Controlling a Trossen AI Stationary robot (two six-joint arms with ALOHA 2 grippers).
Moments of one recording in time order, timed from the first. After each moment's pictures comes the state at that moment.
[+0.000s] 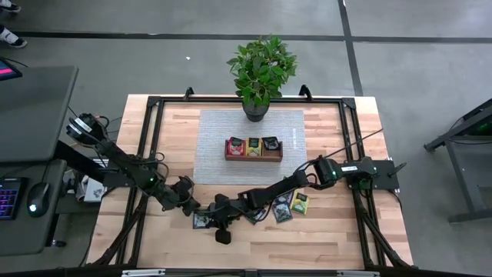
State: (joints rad) left arm -0.67 1.28 0.24 0.24 -0.29 -1.46; right arm 0.30 2.53 1.80 0.04 -0.07 0.38
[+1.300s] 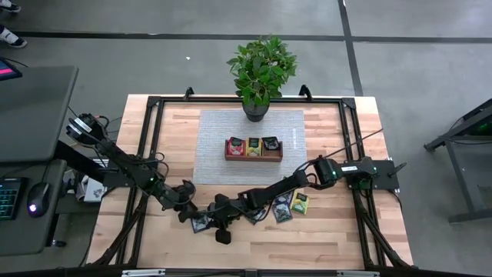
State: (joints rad) left arm -0.67 1.28 0.24 0.33 -0.12 -1.31; right arm 0.30 2.53 1.80 0.04 -0.08 0.39
